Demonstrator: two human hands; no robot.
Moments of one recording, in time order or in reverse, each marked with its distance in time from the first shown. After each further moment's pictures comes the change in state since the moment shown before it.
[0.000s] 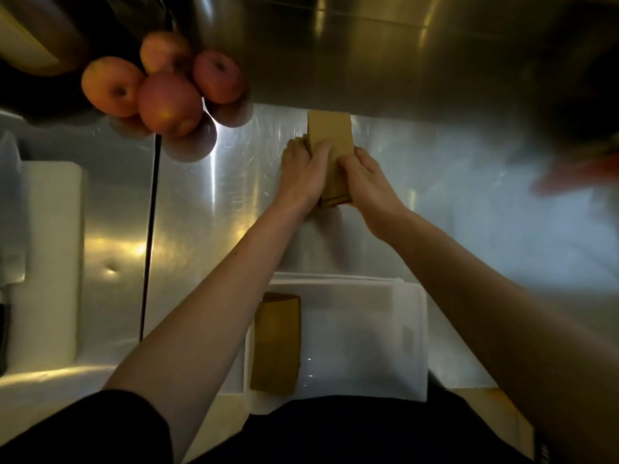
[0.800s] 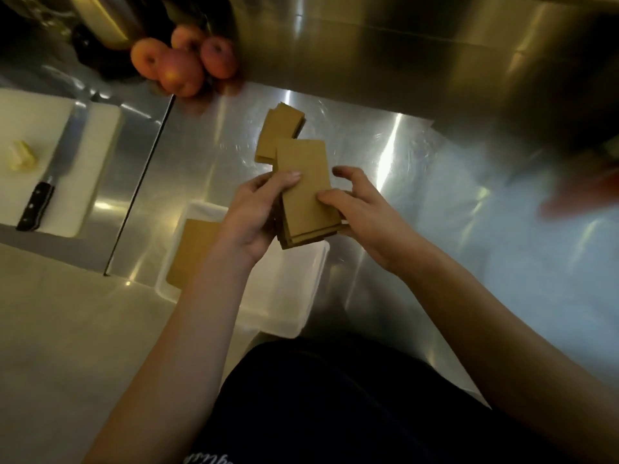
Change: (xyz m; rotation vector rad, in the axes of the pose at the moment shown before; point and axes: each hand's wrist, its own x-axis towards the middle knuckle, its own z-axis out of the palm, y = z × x) left_hand -0.198 0.012 0.104 -0.610 0.241 -0.091; right_hand -0.126 0.045 -0.179 0.045 -0.541 -0.095
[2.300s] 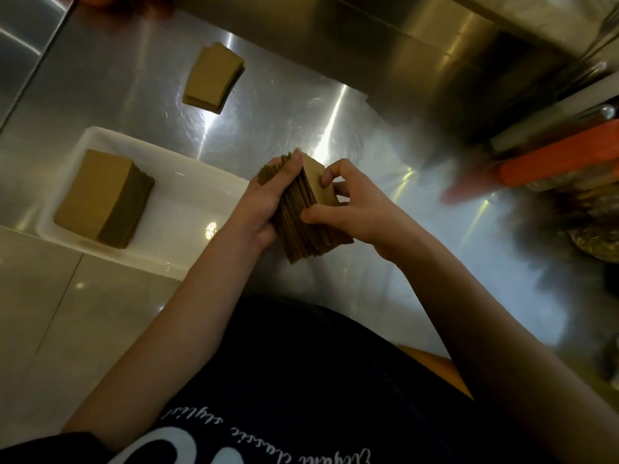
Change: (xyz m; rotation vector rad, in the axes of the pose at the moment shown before) left_hand -0.024 -0.087 0.067 -0.365 -0.293 -0.131; right_hand -0.070 0.019 -0.055 -0.402 0.039 0.138
